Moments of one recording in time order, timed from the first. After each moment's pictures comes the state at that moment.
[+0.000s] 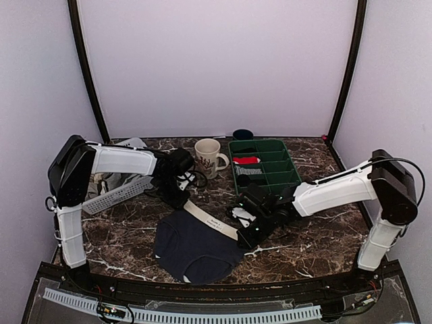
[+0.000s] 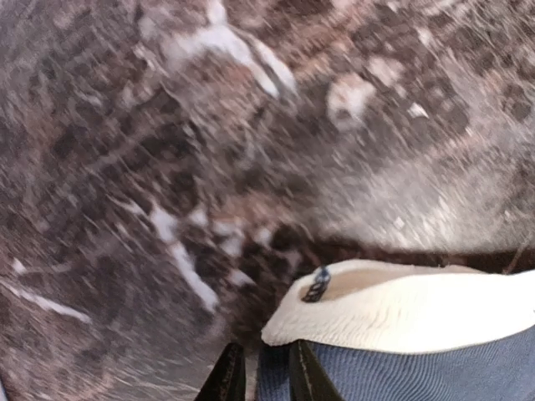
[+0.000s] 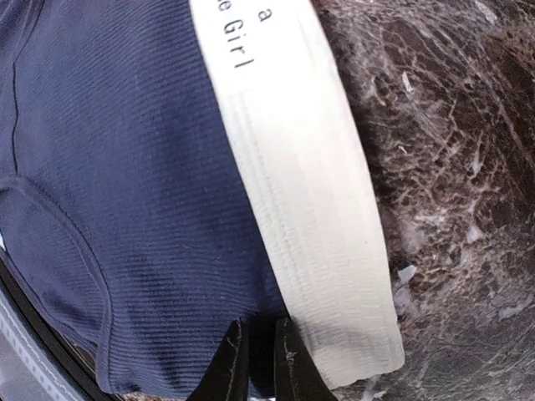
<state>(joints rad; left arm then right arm) -0.68 1.99 1.36 -0.73 -0.05 -0.10 1.04 1.75 0.98 -0.40 -0.15 0.36</state>
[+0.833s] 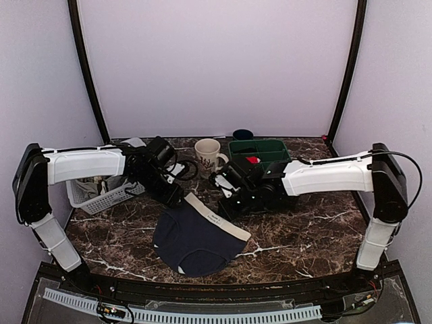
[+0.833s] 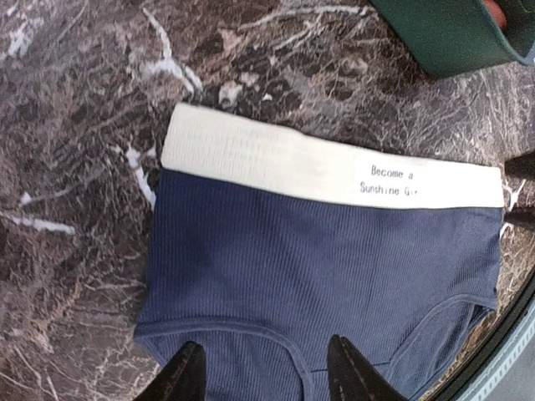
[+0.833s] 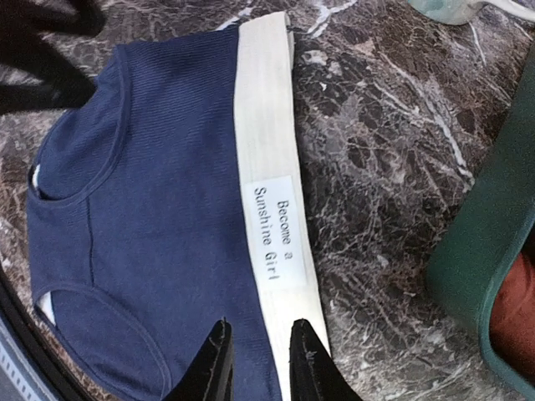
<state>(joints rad) -0.68 1.68 1.22 -0.71 0.15 -0.15 1.03 1.78 1.26 -0.46 0.01 0.31</state>
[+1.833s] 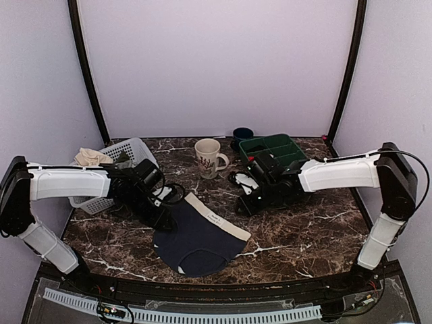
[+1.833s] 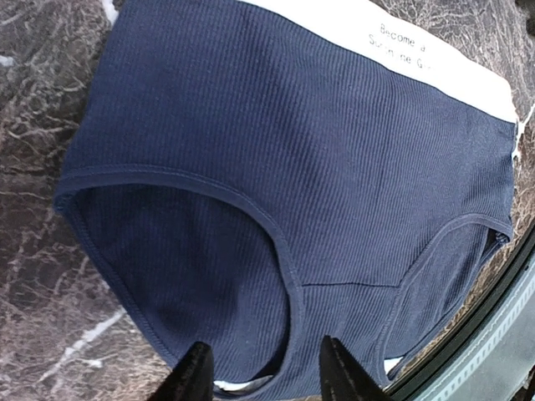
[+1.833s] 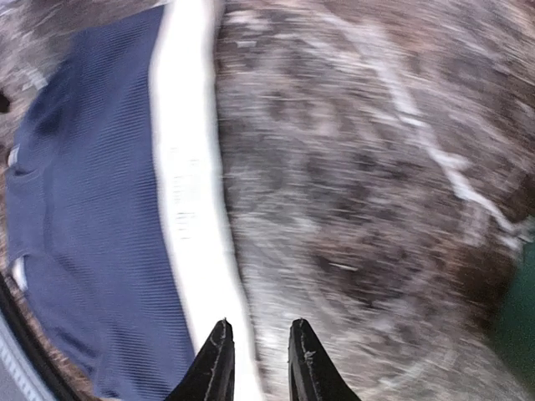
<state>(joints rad) -0.71 1.49 0.91 -0.67 0.22 -0.27 0.85 1.73 1.11 -0.39 -0.14 0.20</state>
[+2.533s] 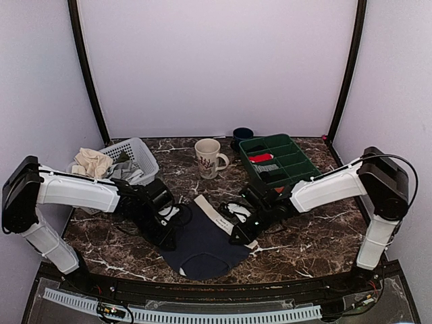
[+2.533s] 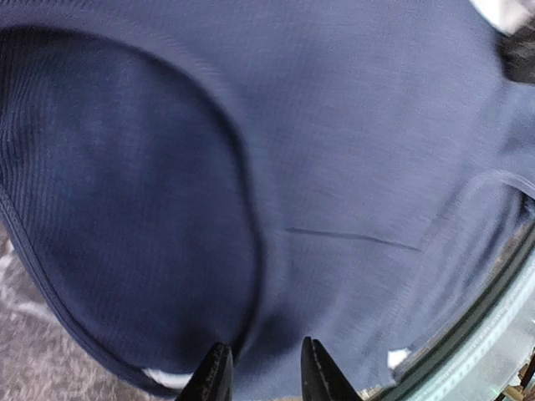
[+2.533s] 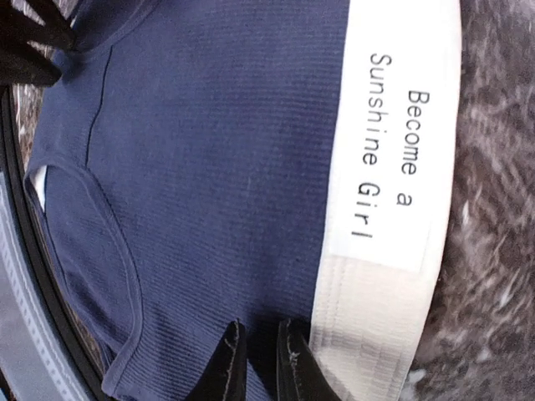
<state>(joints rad) -0.84 1.53 0.81 -0.60 0.25 -0.37 0.96 1.81 0.96 -0.24 -0.37 0.18</state>
